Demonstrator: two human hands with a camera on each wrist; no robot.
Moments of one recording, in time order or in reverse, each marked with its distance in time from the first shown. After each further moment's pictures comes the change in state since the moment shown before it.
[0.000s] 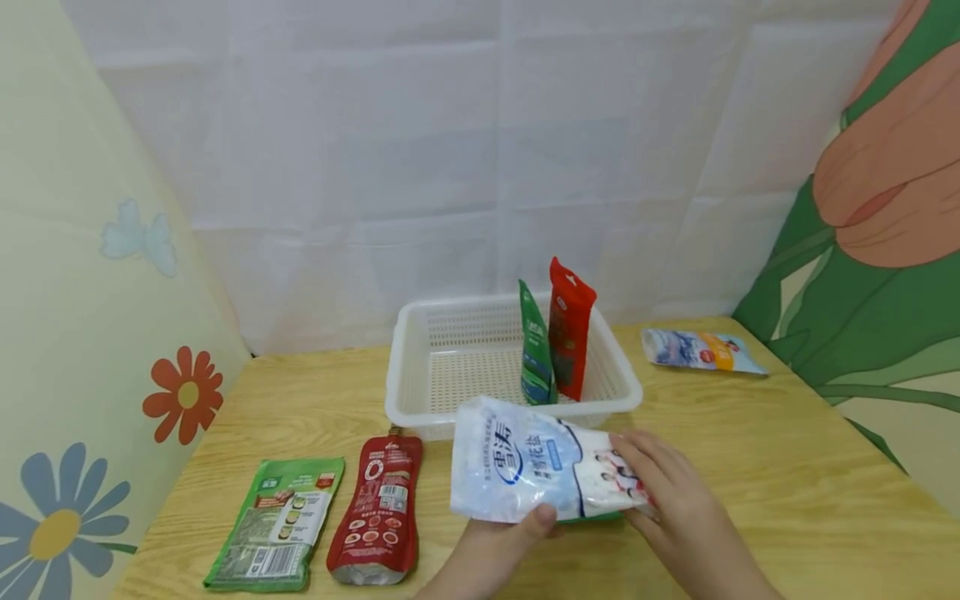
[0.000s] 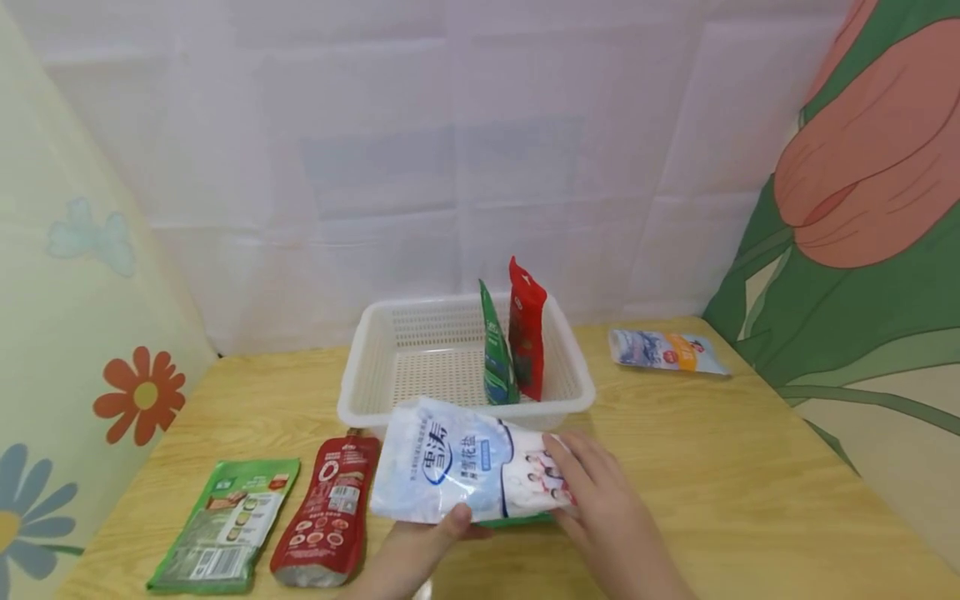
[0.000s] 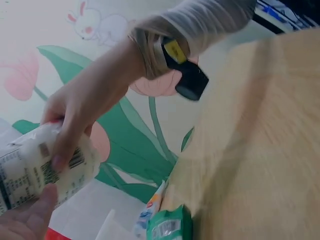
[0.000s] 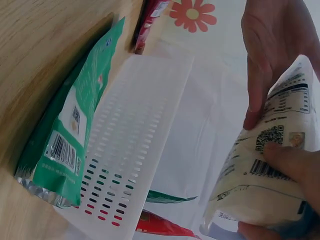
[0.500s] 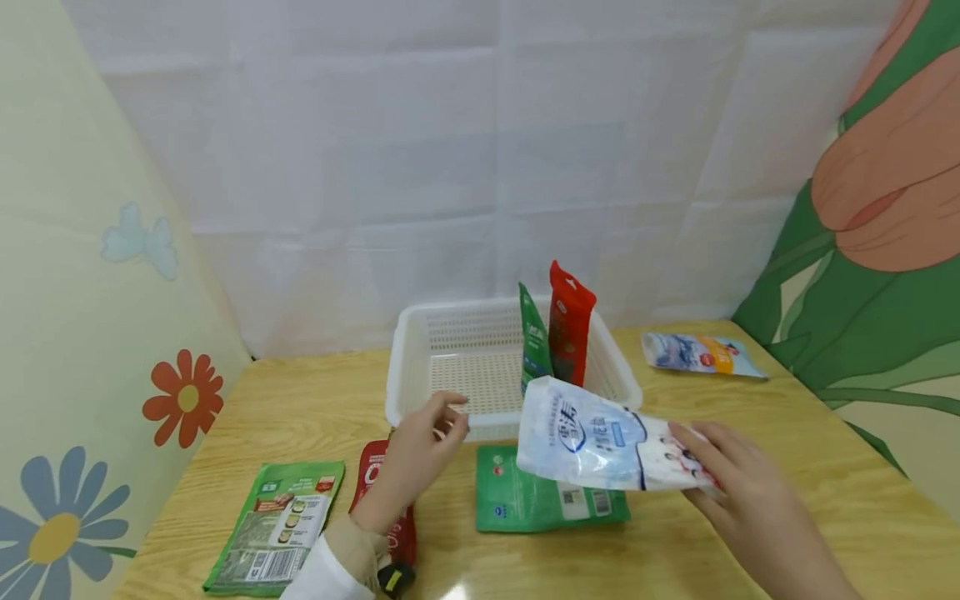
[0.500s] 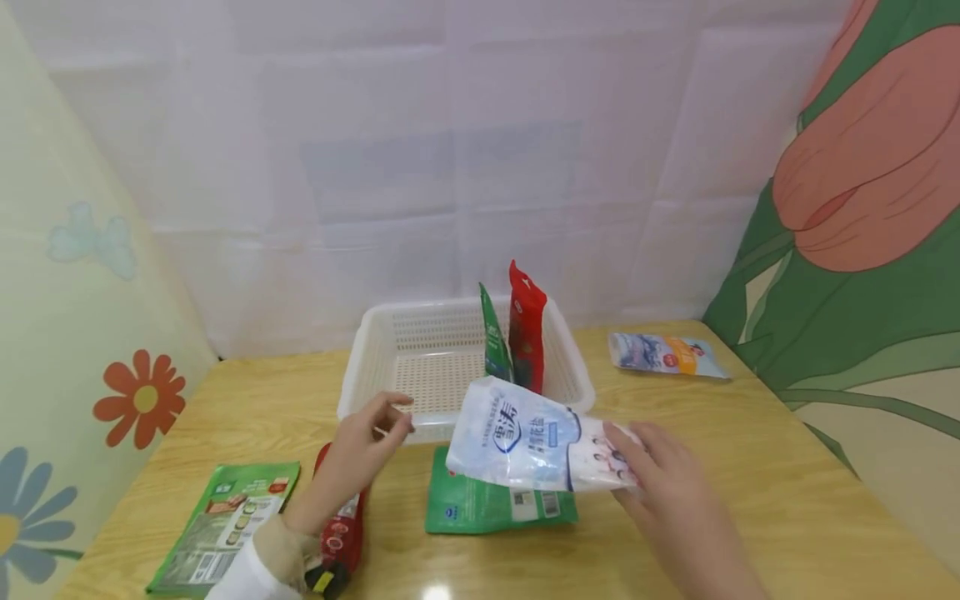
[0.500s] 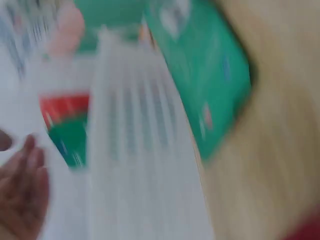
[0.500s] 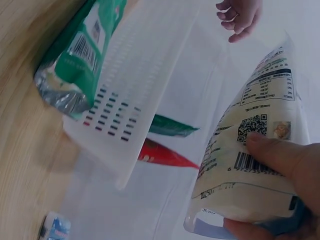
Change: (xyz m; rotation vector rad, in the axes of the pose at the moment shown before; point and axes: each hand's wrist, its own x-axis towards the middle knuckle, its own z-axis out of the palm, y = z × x) left_hand 0.046 0.010 -0.093 0.748 0.320 0.263; right_hand -0.005 0.043 -0.031 -0.155 -0.104 0.148
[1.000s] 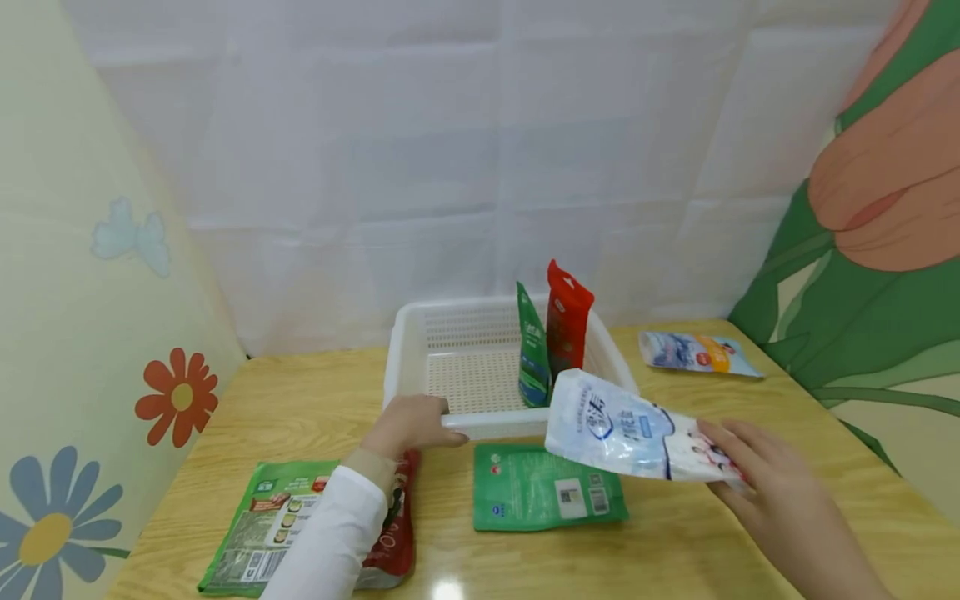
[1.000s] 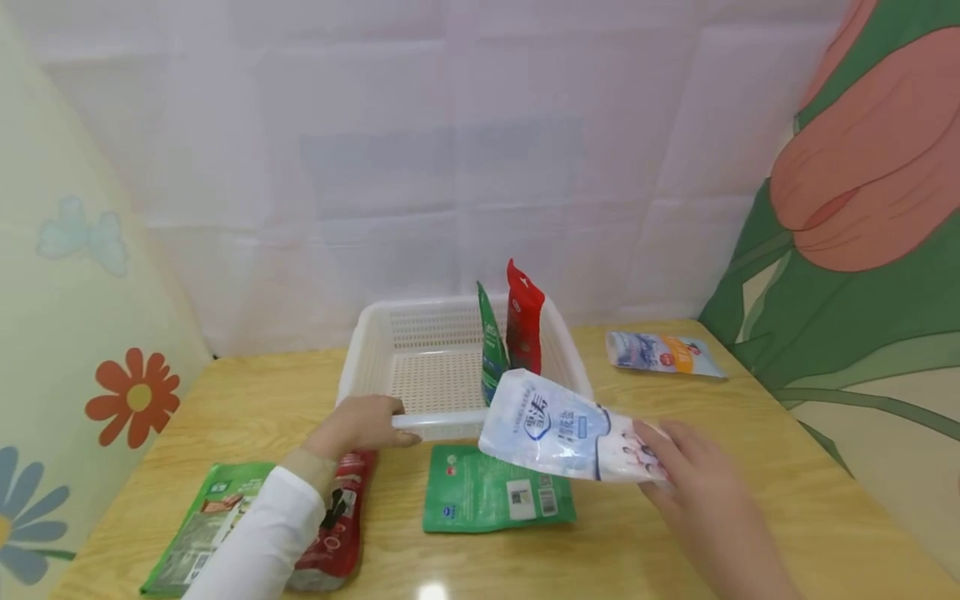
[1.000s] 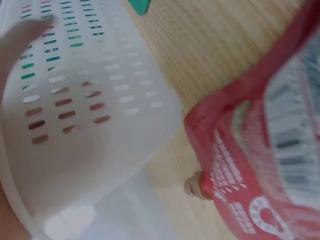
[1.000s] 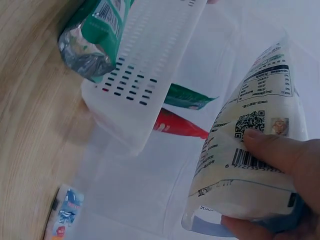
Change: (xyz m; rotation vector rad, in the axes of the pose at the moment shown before) left_hand 0.051 -0.042 -0.008 0.650 -0.448 -0.110; right_hand -0.003 0.027 -0.006 -0.012 -0.005 0.058
